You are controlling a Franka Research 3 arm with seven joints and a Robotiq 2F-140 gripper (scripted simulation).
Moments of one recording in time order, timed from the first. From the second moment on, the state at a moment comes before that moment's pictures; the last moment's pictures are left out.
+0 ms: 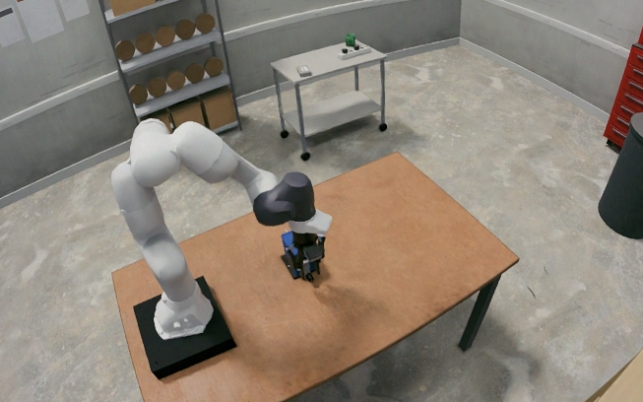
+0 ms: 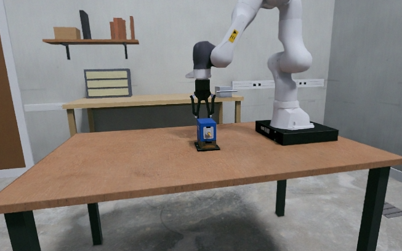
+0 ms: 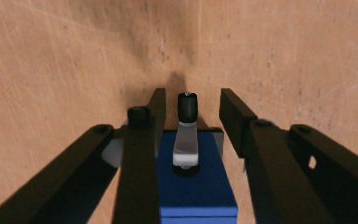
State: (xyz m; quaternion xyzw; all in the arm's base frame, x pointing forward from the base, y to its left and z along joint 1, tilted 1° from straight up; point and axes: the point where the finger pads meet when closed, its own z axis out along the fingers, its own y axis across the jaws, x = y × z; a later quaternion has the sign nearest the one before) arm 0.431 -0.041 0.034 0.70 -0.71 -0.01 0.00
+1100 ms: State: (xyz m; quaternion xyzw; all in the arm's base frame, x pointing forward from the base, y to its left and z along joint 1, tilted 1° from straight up) arm 0.434 -0.040 0.022 0.70 -0.71 -0.01 0.00
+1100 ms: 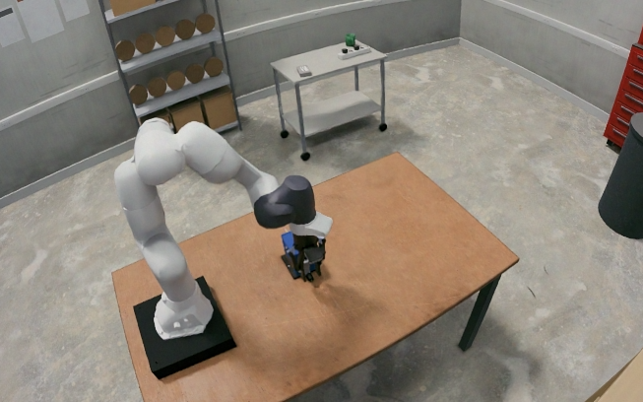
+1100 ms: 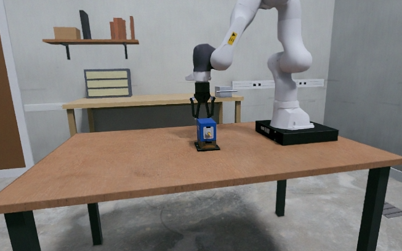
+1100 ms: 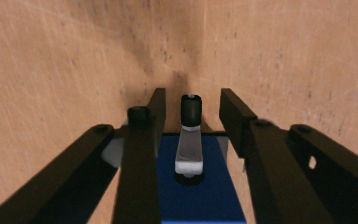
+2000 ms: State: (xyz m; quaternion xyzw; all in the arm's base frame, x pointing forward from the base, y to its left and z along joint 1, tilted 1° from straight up) arm 0.432 -0.040 0.016 0.70 -0.71 -0.01 0.00
